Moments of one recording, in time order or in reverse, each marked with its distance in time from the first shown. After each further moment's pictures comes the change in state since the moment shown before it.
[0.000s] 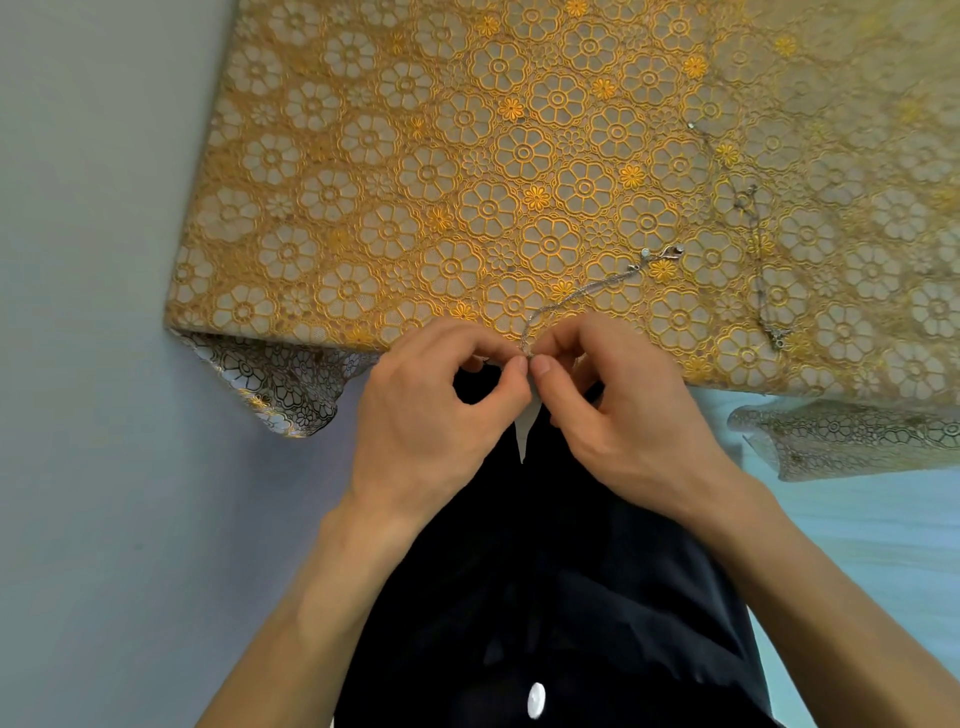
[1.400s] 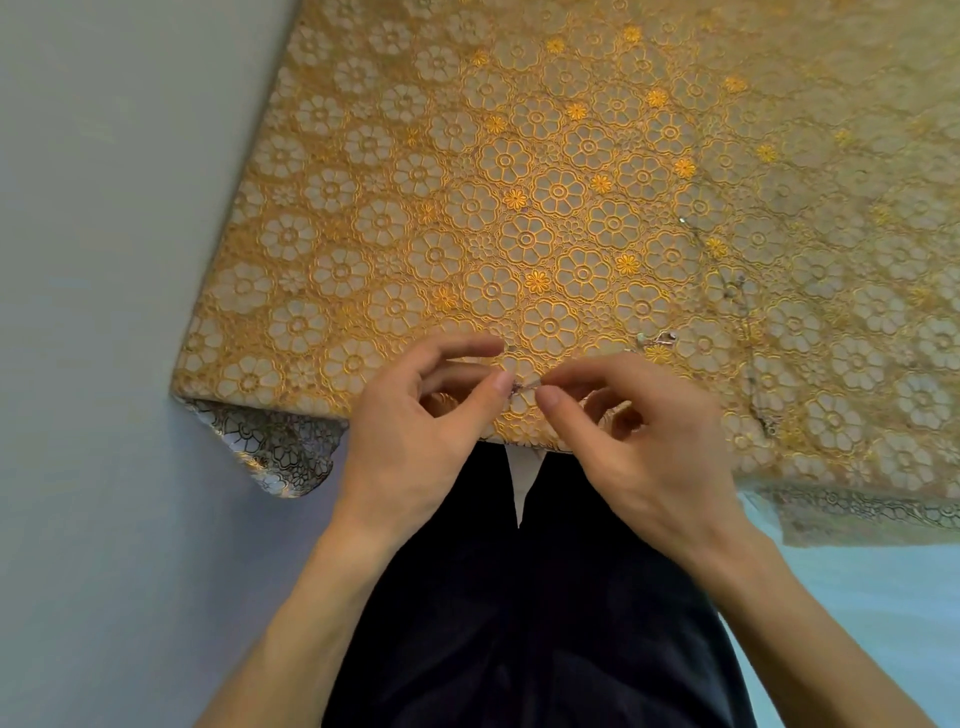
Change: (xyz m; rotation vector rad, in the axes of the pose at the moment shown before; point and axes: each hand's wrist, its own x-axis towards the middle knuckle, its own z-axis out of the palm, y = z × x) left_hand 0.035 0.002 -0.009 -0.465 -0.043 -0.255; right_hand 0.026 -0.009 -0.021 0.084 0.153 -0.033
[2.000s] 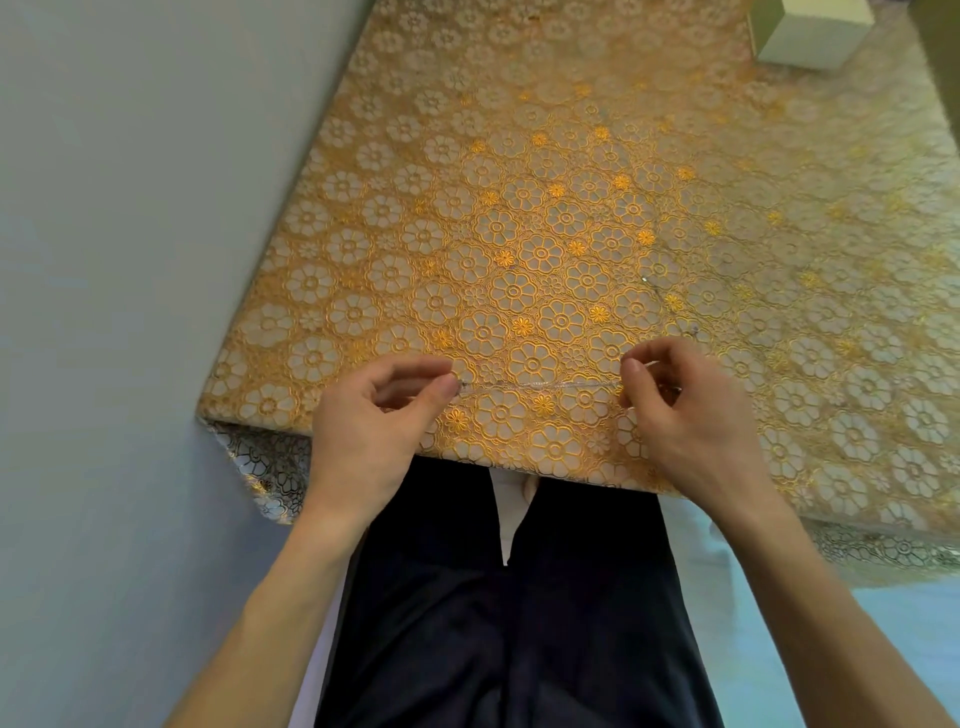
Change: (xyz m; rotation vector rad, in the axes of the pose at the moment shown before) left_hand 0.009 0.000 -0.022 -0.037 0.133 -0.025; right_hand 0.022 0.026 -0.044 -0.180 0.083 0.229
